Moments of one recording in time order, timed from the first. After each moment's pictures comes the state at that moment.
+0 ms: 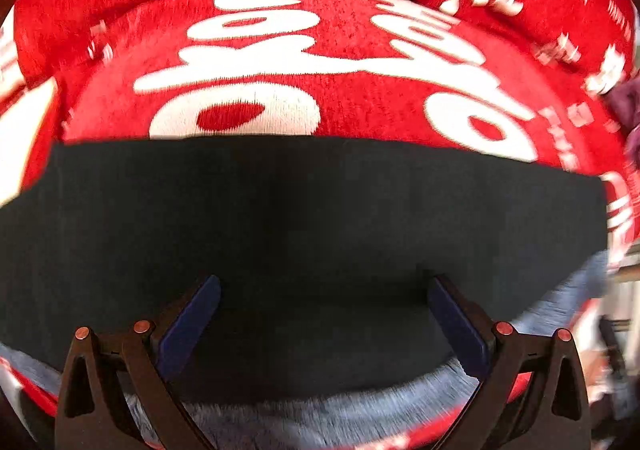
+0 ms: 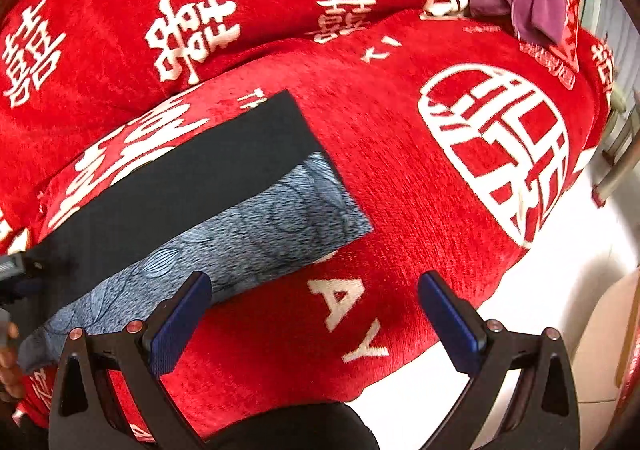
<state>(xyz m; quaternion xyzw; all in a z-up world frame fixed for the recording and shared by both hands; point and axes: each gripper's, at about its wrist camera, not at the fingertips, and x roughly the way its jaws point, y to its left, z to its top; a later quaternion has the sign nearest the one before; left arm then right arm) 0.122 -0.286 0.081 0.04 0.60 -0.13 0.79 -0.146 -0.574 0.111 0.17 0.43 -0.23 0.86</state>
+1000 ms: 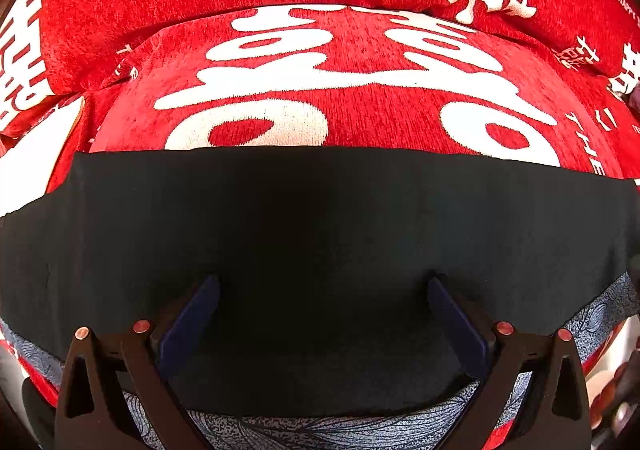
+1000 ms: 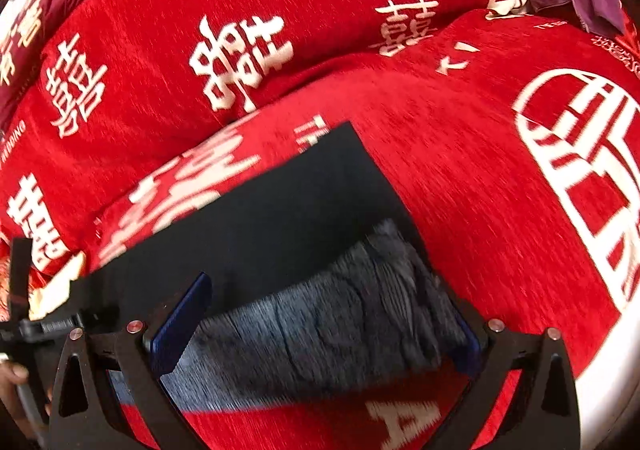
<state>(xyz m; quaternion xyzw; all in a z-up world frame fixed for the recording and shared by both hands) 0.113 -0.293 0.081 0.04 0.58 -0.08 0.81 -0.085 -0.600 0.093 0.22 0.36 -0.09 0.90</state>
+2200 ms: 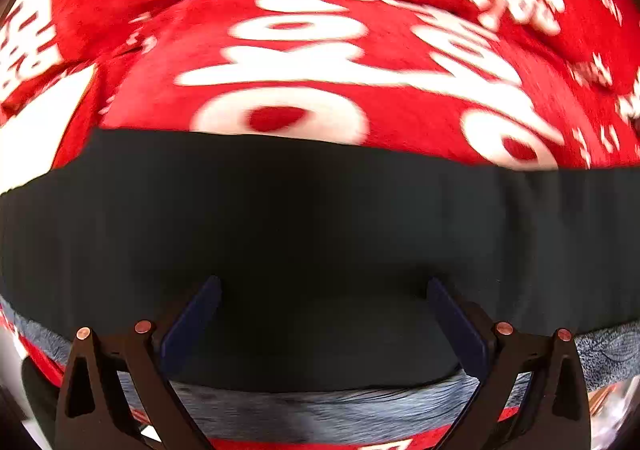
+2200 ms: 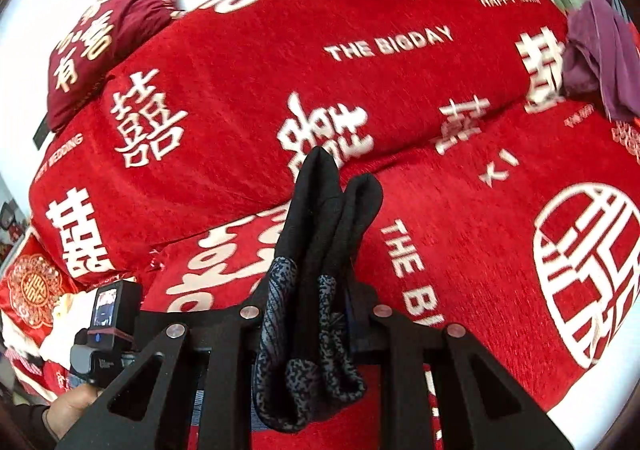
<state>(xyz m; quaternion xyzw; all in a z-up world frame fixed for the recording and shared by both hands) 0.125 -0.263 0.094 -0.01 0.62 -0.06 0.79 -0.097 -0.532 0.228 0.16 0.28 -0.06 0.95</state>
